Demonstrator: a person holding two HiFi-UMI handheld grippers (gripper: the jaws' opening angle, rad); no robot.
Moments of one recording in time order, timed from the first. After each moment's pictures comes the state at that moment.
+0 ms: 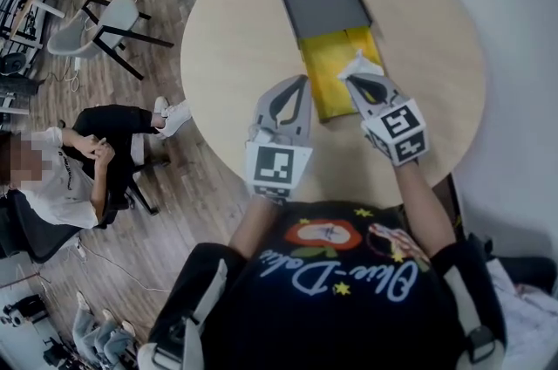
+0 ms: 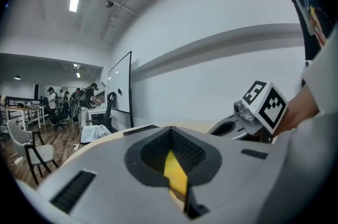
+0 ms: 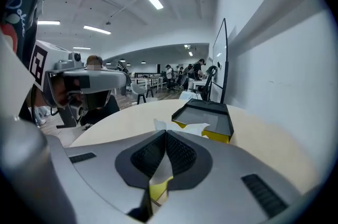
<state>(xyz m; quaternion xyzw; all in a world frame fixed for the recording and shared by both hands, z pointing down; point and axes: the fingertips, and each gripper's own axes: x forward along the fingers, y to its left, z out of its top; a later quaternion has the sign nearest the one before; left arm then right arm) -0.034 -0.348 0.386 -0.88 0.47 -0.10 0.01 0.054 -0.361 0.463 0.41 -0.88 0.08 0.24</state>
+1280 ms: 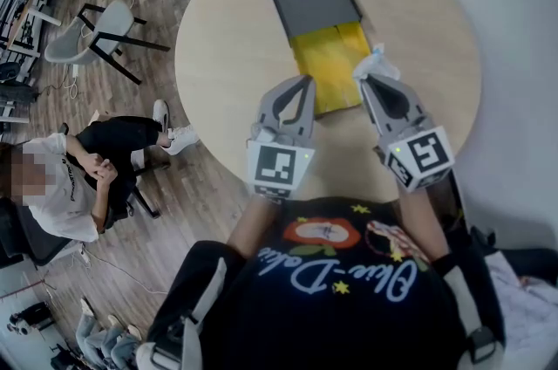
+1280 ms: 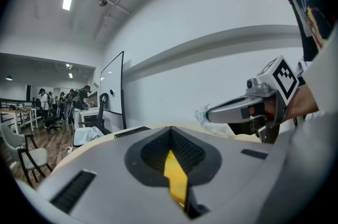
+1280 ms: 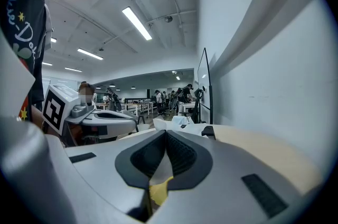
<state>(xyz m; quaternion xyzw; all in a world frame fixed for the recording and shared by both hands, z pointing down) -0.006 -0.336 0.383 -0.90 0.43 -0.10 0.02 0.085 -0.323 0.379 0.46 -0.88 0.03 0.08</state>
